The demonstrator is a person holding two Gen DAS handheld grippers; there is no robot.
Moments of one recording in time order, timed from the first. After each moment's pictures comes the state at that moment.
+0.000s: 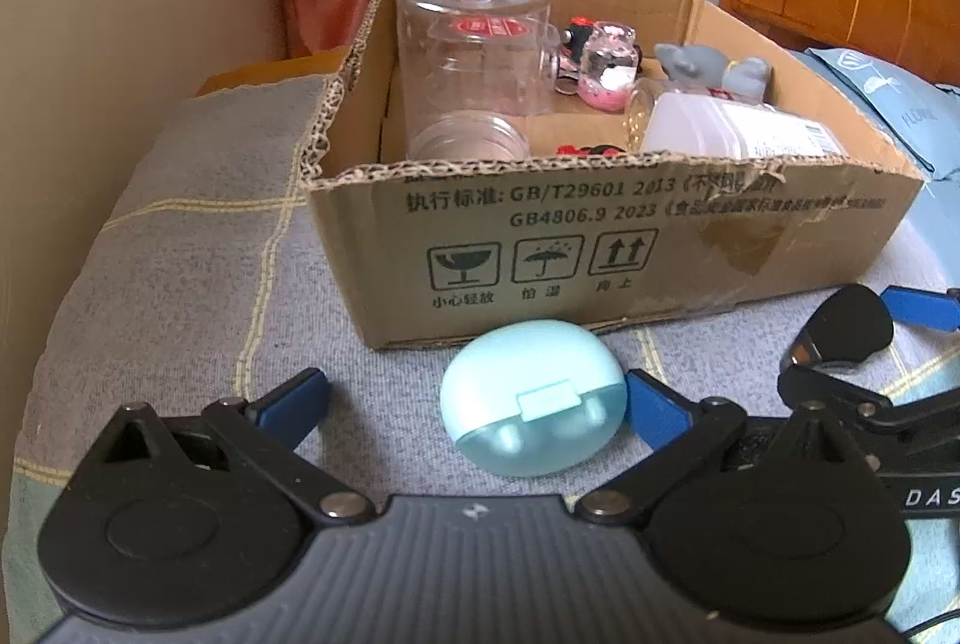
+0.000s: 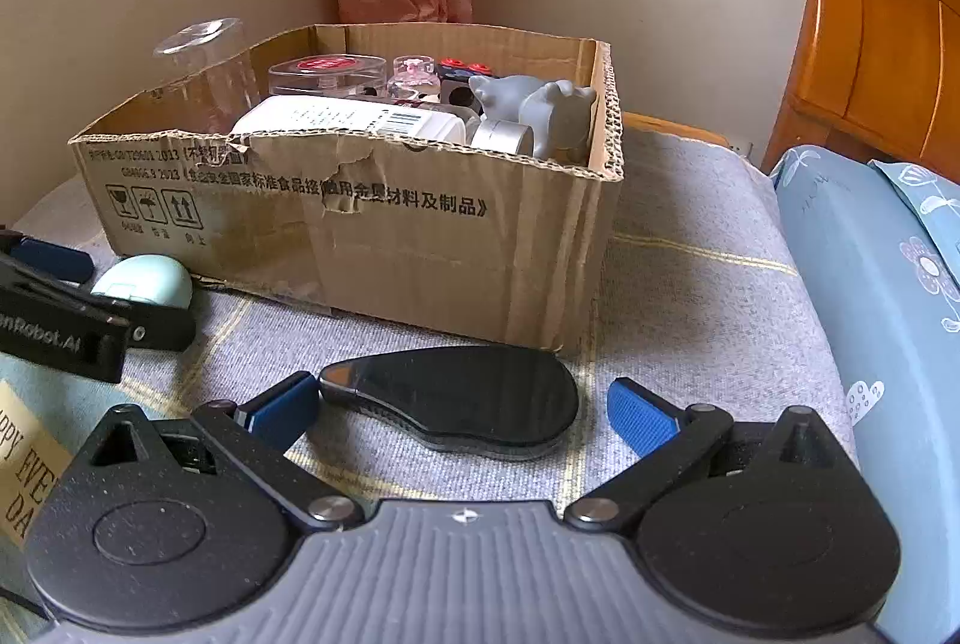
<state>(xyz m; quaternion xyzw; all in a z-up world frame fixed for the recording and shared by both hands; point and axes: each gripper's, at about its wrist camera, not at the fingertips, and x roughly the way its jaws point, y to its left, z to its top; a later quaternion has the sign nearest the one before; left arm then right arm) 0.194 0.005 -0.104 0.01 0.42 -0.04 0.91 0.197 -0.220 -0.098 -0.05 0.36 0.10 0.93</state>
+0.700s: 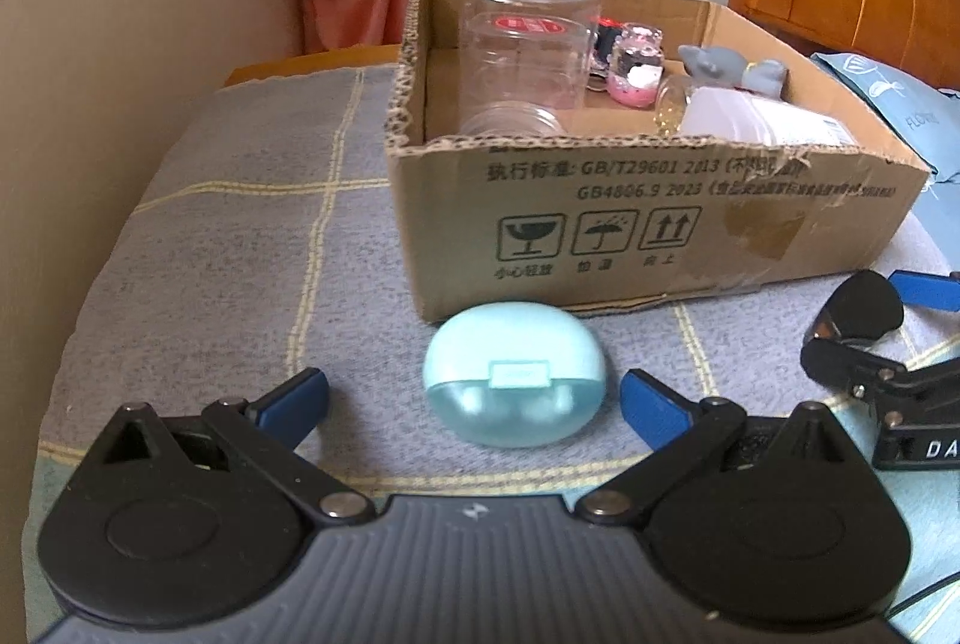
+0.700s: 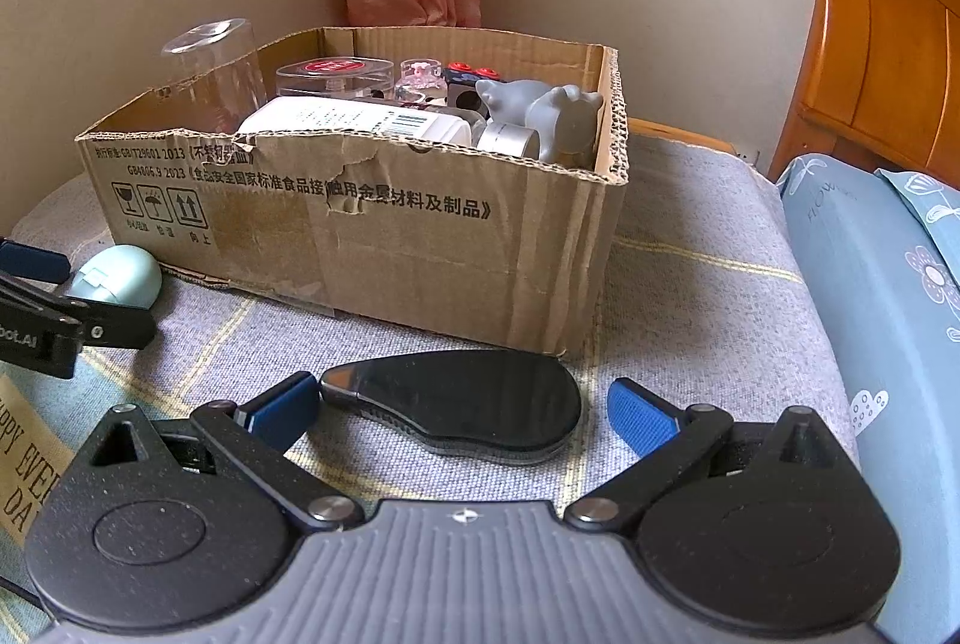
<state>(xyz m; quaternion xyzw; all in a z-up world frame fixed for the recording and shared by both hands) 0.184 0.026 -0.102 0.01 0.42 -0.04 0.91 0.198 -0.222 -0.098 -0.05 0.35 0.11 0.93</state>
